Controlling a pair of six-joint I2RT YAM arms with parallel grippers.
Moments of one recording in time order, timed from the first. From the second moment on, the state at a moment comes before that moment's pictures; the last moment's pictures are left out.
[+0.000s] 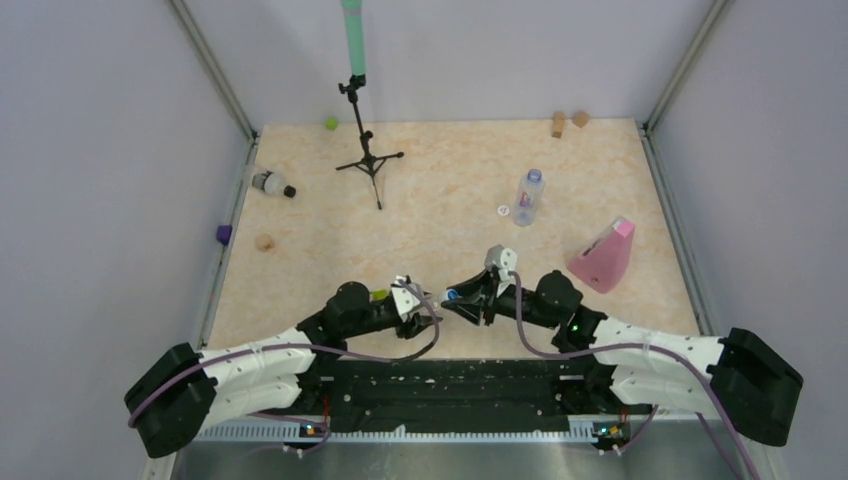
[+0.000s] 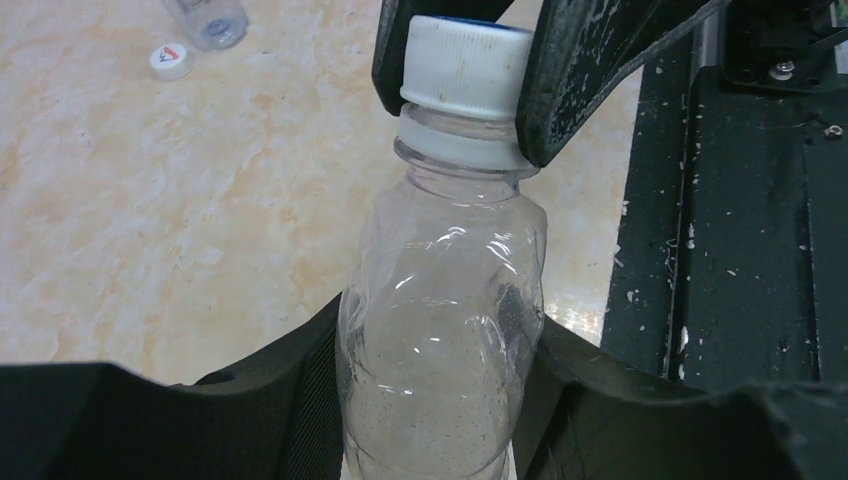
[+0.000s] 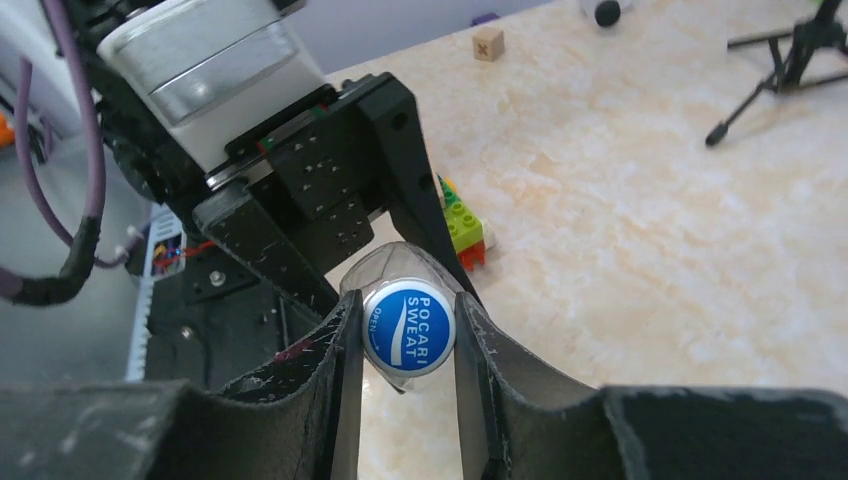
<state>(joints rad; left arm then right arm) -0.88 0.97 0.21 0.54 0.35 0.16 0.96 0.99 0.31 0.68 -0.28 0.21</state>
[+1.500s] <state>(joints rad) -0.89 1.01 0.27 0.50 0.30 0.14 0.97 0.91 0.47 0.20 -0.01 0.81</state>
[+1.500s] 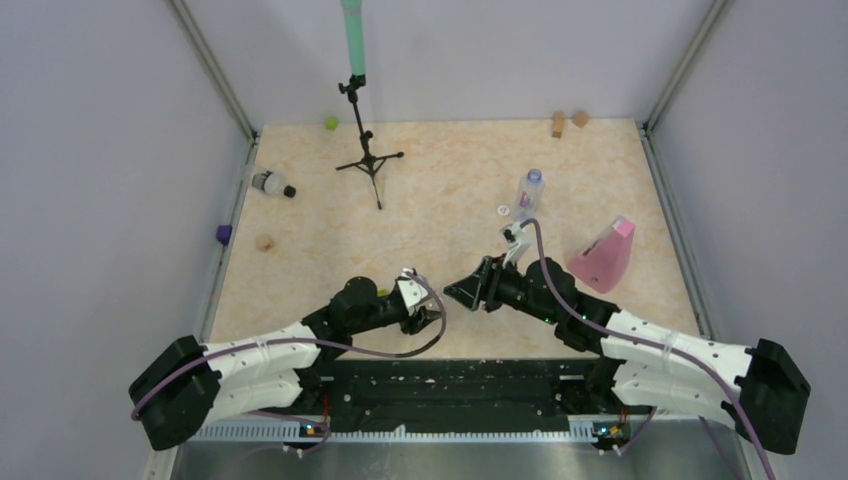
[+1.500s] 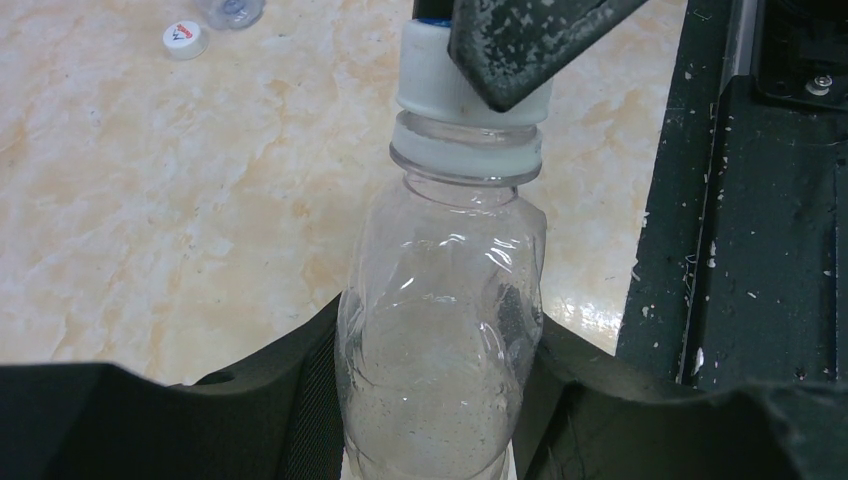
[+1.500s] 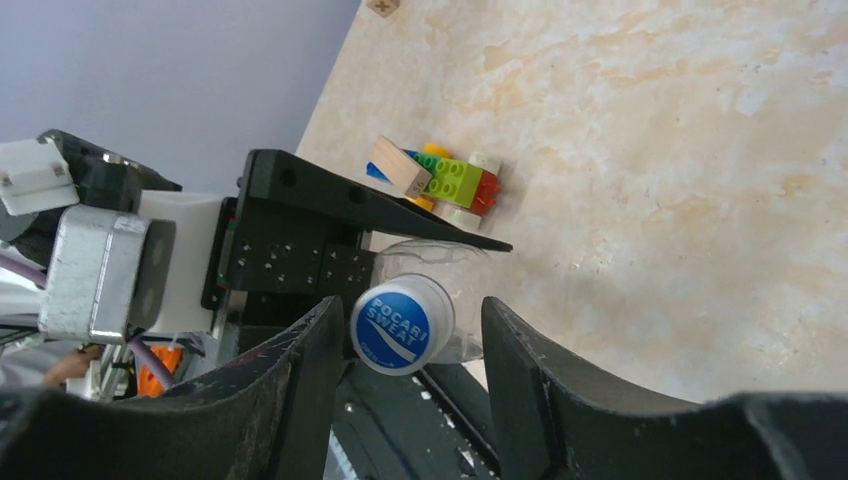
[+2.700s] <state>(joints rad) -0.87 1.03 0.26 0.56 0.45 0.18 0.95 0.97 0.27 0.78 -0.45 -0.24</state>
